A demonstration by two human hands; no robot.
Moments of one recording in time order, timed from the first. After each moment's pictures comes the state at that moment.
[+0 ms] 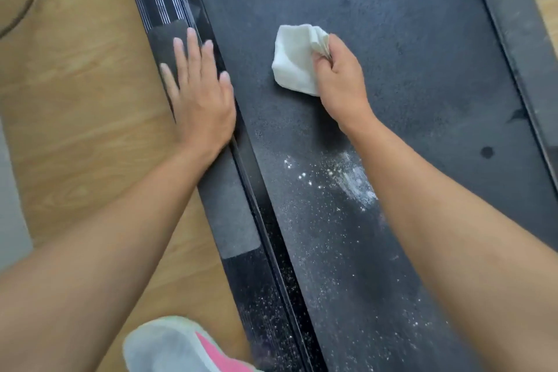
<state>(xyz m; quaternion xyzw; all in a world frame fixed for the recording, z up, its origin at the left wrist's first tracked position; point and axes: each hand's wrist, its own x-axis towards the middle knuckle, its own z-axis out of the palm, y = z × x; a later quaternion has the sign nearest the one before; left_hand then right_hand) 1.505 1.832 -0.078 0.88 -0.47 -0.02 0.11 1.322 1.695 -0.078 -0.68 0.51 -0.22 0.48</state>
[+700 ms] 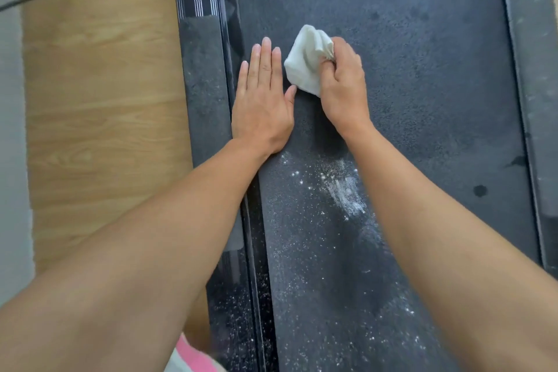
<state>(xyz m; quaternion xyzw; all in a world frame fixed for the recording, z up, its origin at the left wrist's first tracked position) 1.450 1.791 -0.097 0.87 -0.48 -0.03 0.05 1.350 1.678 -0.067 -0.76 0.44 -0.21 0.43</state>
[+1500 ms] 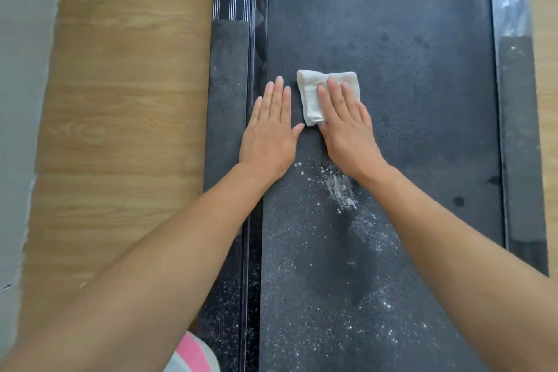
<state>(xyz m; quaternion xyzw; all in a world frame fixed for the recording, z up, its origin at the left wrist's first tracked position) 1.417 1.835 -0.094 0.88 -0.46 -0.08 0.01 1.289 1.696 -0.084 -0.95 0.25 0.04 0.15</state>
